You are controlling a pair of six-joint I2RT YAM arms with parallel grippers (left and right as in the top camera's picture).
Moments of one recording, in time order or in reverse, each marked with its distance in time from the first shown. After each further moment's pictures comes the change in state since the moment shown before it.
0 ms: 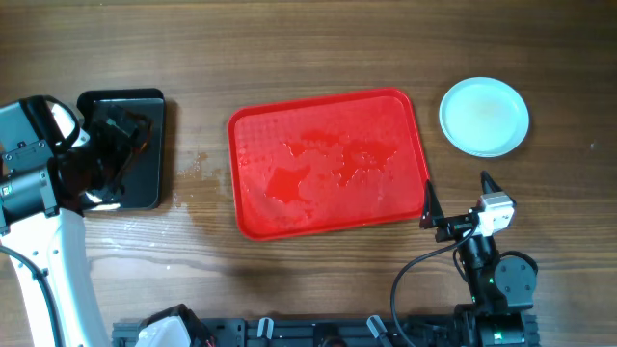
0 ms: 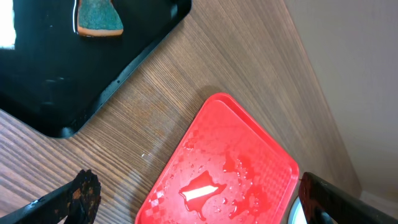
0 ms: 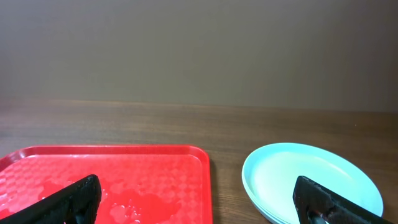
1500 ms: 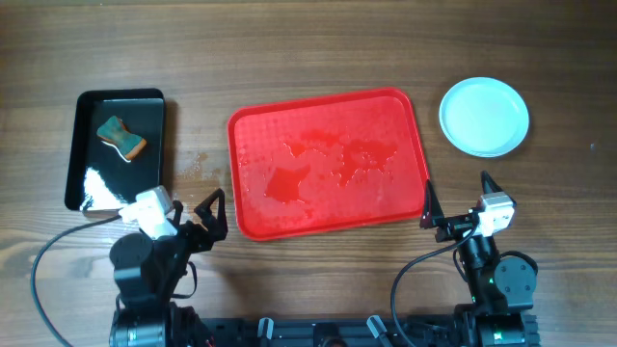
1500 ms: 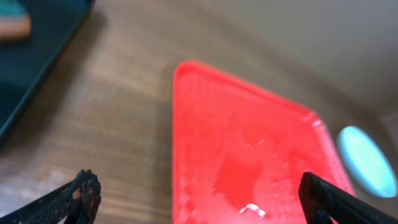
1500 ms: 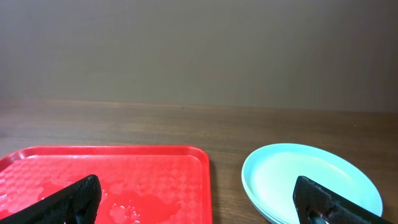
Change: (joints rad) left arm -0.262 -0.924 -1.016 0.632 -0.053 0.135; right arm 0.000 -0.002 0.000 0.000 0.000 0.000
